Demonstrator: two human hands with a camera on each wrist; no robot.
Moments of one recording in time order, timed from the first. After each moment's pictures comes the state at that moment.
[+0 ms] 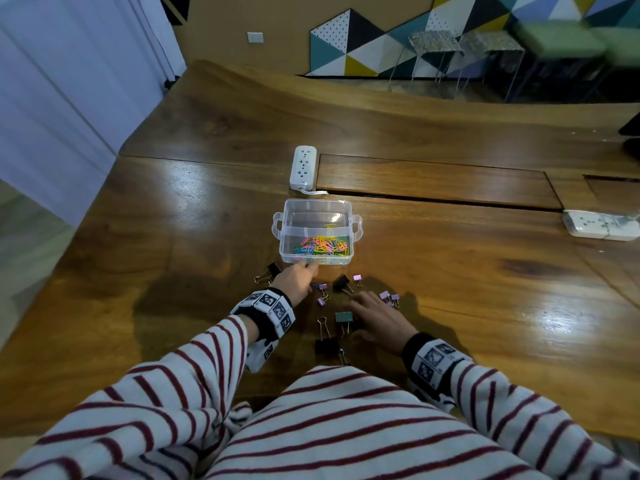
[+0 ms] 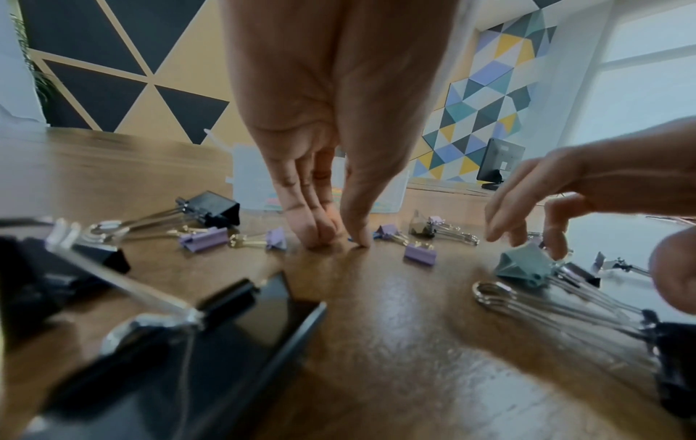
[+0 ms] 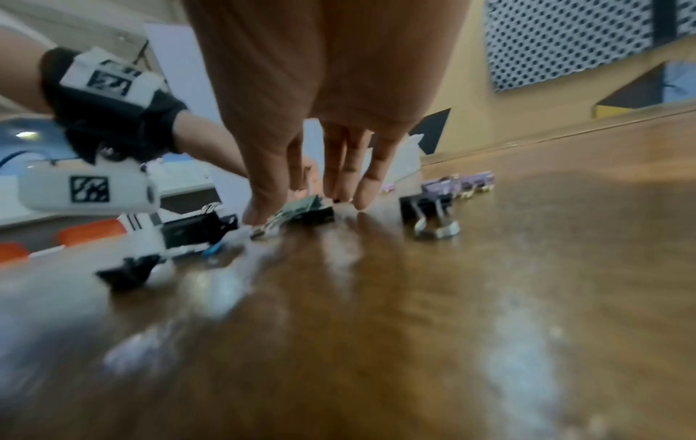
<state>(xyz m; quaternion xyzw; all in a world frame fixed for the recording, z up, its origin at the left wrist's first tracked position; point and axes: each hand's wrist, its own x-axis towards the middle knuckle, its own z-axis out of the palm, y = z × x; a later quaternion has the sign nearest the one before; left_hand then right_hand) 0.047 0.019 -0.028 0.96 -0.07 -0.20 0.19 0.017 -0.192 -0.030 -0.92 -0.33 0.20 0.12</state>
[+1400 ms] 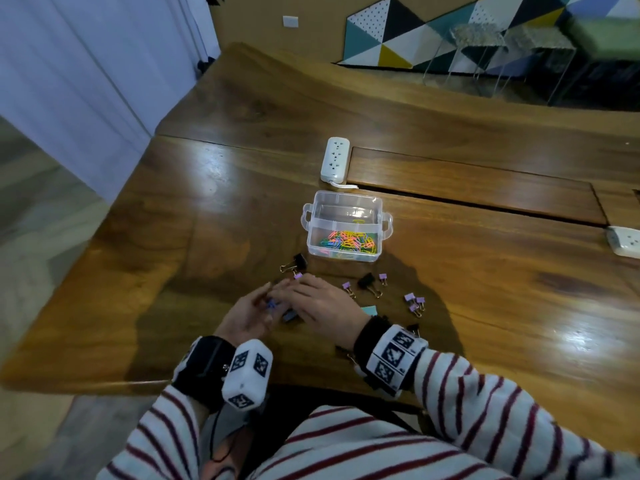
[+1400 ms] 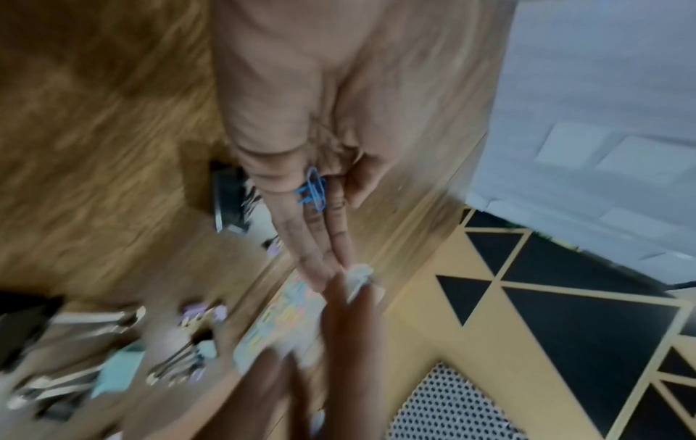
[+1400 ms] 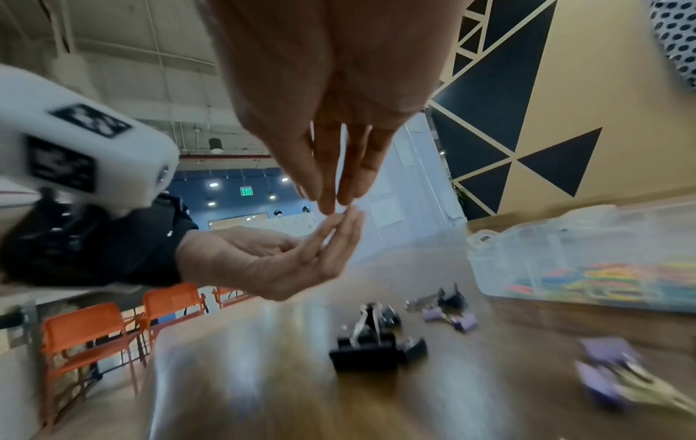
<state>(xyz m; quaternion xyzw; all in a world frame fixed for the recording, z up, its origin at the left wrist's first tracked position) -0.056 0.091 -0.002 0.26 0.33 -0.17 0.89 -0.008 -0.072 0.031 -0.81 -0.53 0.06 0.23</state>
